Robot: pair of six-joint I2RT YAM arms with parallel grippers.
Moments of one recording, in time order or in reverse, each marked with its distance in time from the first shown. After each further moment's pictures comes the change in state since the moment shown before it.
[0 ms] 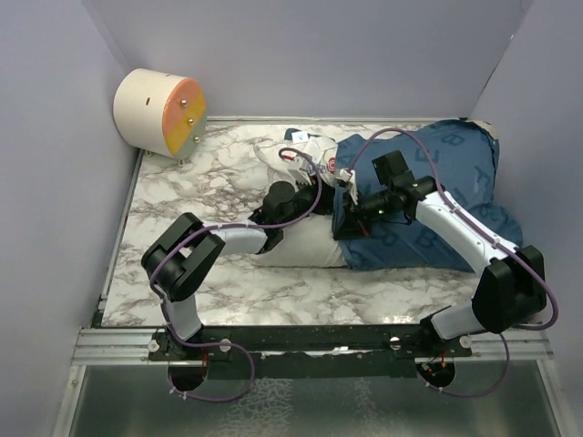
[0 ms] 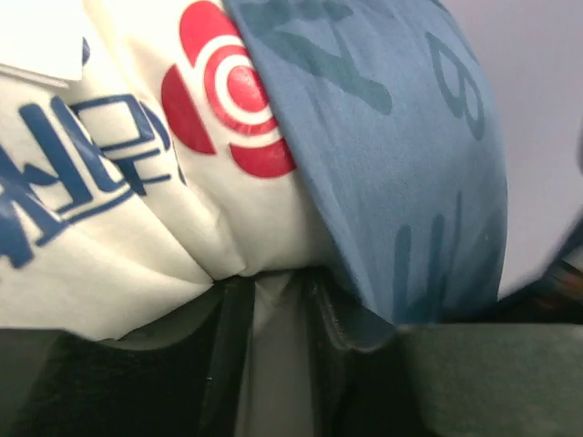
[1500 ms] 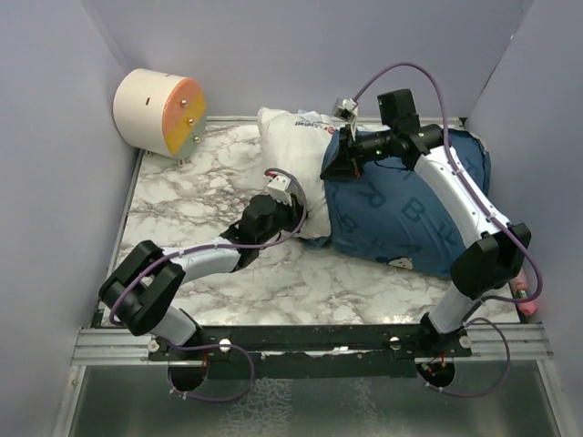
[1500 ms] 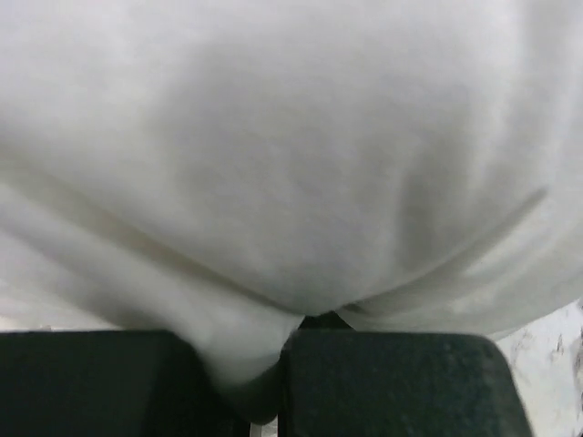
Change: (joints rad) left arm 0.016 -0.332 -0.262 -0.349 -0.126 0.380; right arm -0.075 0.210 0.480 -0.021 -0.116 0.179
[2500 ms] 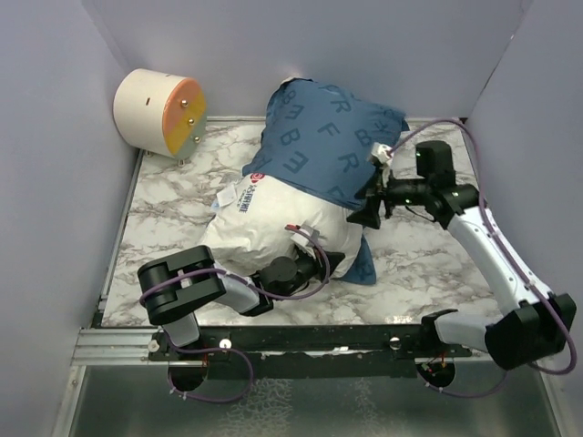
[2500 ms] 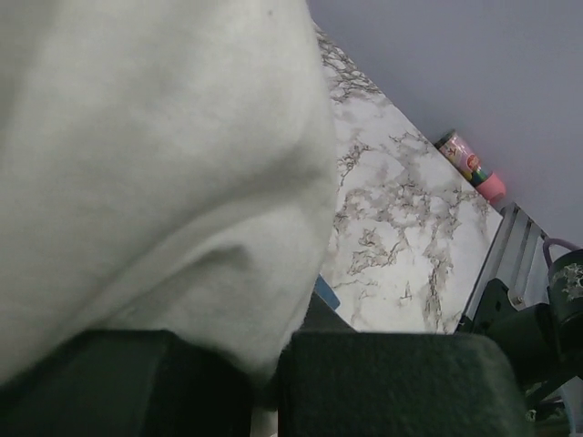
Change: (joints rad) left arm -0.436 0.188 -0.217 0.639 -0.315 -0.123; right arm -0.045 -0.364 -0.478 0.166 0.156 -0.063
